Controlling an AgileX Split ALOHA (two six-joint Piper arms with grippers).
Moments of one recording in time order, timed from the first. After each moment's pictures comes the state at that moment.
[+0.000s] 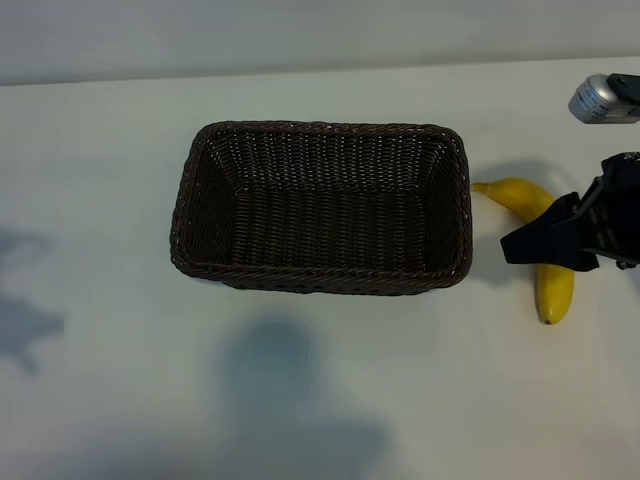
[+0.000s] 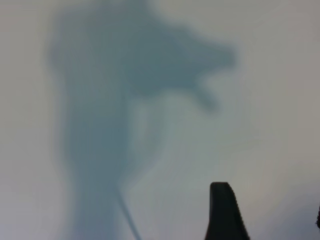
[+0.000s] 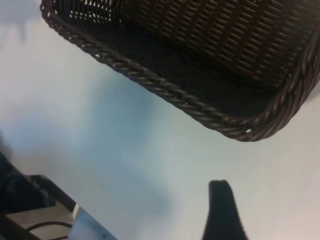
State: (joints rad) left arm 0.01 0.82 -0.72 0.11 1.06 -0.07; right arm 0.07 1.31 -0.78 0.86 0.92 -0.78
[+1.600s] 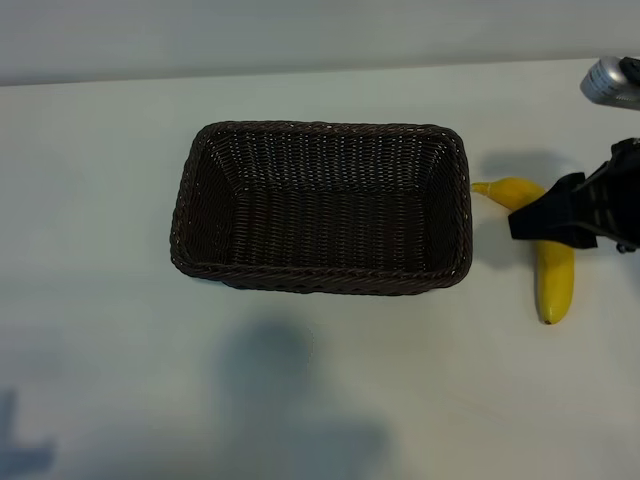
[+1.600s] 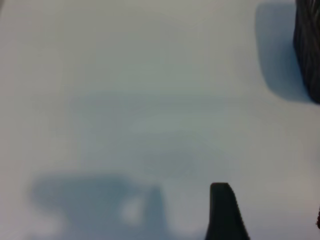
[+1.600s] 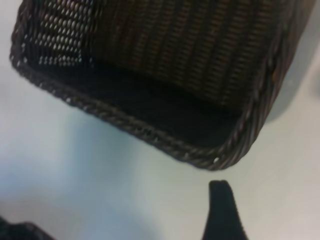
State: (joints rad) left arm 0.01 0.00 -0.50 0.00 1.05 -0.02; right arm 0.07 1.32 -0.79 0.84 0.82 -0.66
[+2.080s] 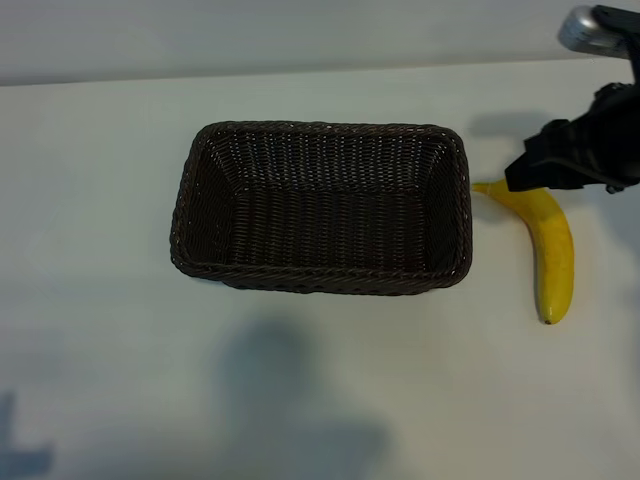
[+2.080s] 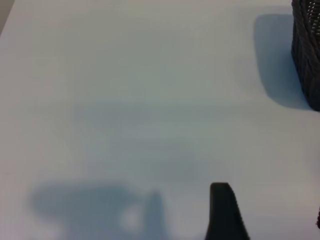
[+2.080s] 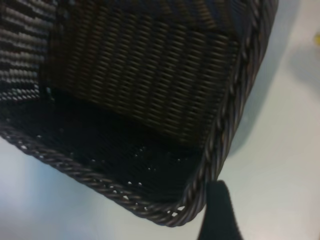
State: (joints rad) left arm 0.01 -0.01 -0.50 0.00 1.05 -0.02; right arm 0.12 1.51 -1.03 0.63 0.84 -0.47
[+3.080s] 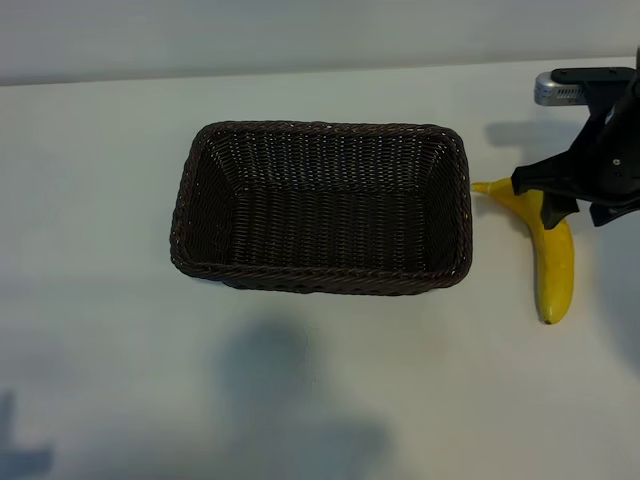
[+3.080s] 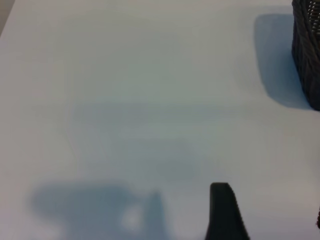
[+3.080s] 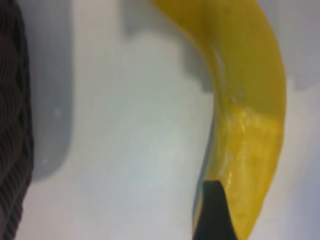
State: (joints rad) left arm 0.01 -0.01 -0.50 0.00 1.05 -0.02; right arm 0.19 1.79 -1.14 0.08 0.85 0.09
